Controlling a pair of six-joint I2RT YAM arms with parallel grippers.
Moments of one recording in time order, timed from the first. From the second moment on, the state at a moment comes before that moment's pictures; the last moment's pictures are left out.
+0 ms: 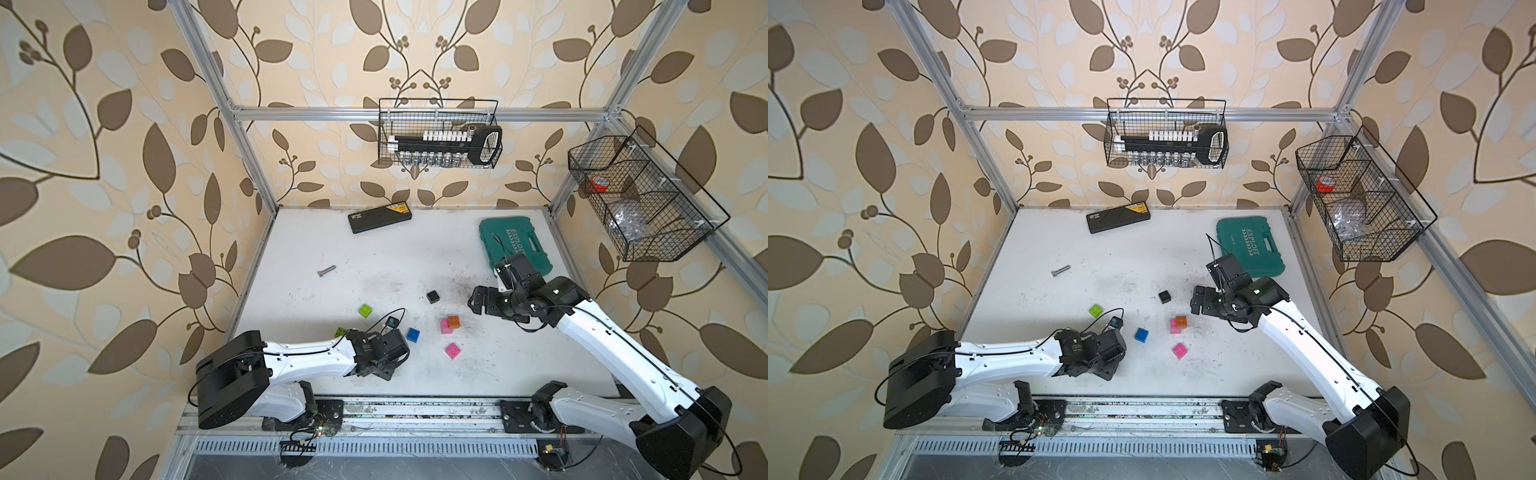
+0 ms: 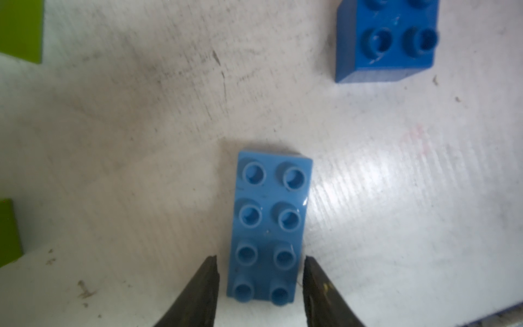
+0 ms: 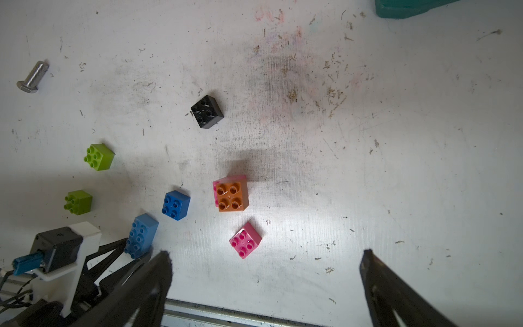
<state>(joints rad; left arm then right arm) -1.09 1.32 0.59 -0.56 -0.19 -0.68 0.49 1.13 1.04 -1.03 0.05 0.66</state>
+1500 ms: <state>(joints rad) -1.08 1.30 0.86 -0.55 0.00 -0.01 0.46 0.89 0.65 -0.78 -0.10 0.73</state>
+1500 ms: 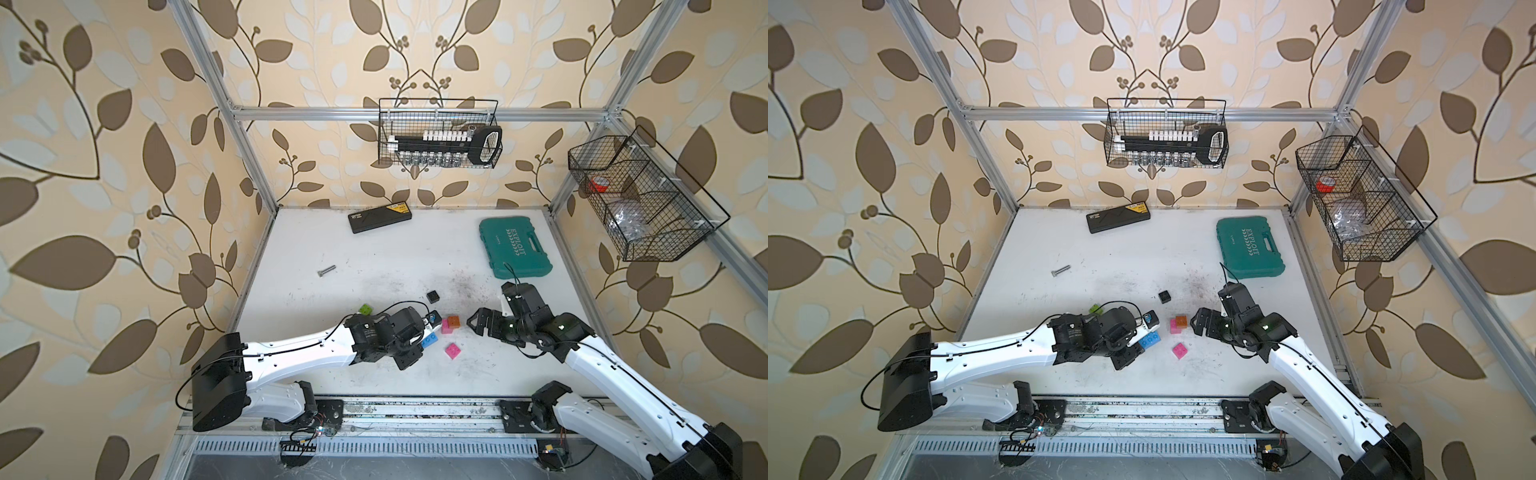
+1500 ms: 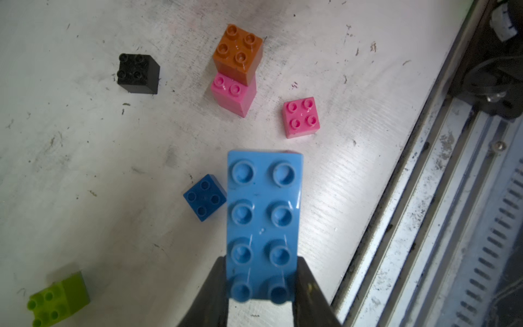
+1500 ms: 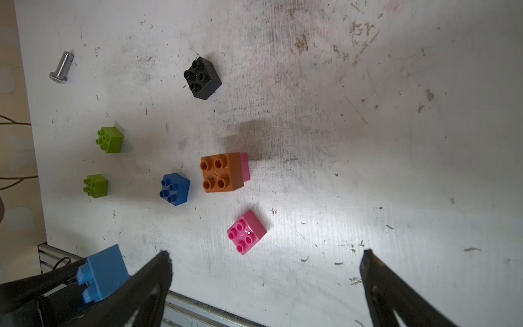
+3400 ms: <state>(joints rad) -0.84 1.70 1.17 -0.62 0.33 0.52 0.54 0.79 0.27 -0.20 -0.13 1.03</state>
